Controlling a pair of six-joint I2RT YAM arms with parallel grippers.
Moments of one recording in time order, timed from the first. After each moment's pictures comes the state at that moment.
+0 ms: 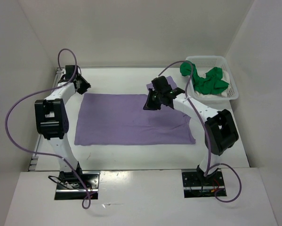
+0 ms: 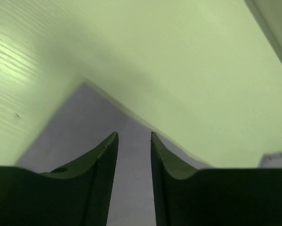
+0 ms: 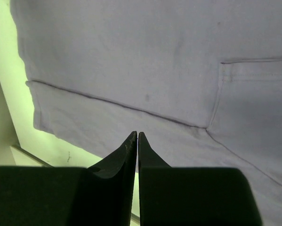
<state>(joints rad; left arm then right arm) 0.09 1.91 1.45 -0.30 0.03 -0.71 0.55 1.70 1.32 -0.46 -0.14 0.75</state>
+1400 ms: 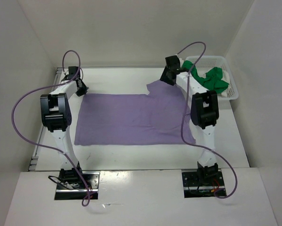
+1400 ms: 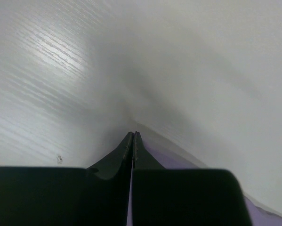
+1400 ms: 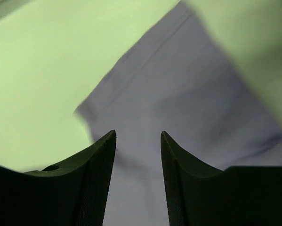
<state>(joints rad) 0.12 2.18 1.65 -0.39 -0.13 -0.55 0.29 2.17 1.84 -0.46 0.11 0.61</state>
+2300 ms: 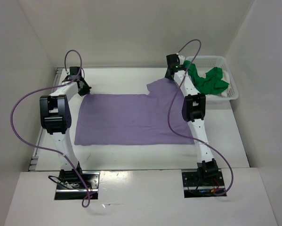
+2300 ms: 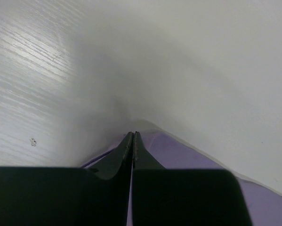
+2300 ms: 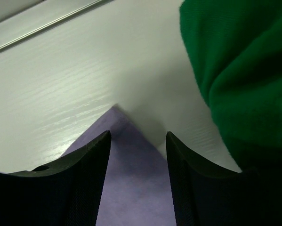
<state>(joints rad) 0.10 2.09 1.56 -0.34 -0.05 -0.56 0.20 2.78 2.65 -0.71 0.39 0.46</state>
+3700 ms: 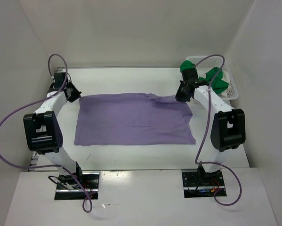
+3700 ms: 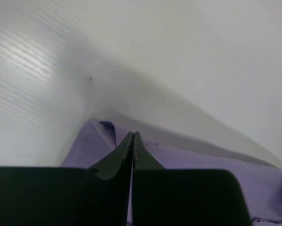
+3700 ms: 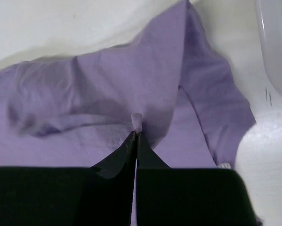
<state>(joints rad) 0.18 1.75 1.27 -0.32 0.02 -0.56 0.18 1.75 1.39 -0.59 0.06 0.55</state>
